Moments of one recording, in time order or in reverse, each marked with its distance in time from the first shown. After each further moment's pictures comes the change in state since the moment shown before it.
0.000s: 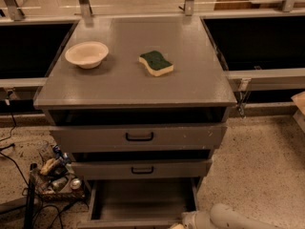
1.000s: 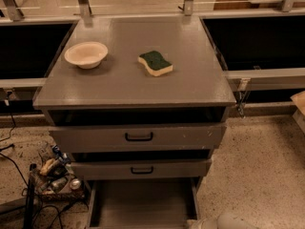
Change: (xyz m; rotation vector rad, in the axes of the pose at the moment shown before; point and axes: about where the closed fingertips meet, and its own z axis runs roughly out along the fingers) arm 0.033 0.013 -0.021 -0.005 0.021 -0.012
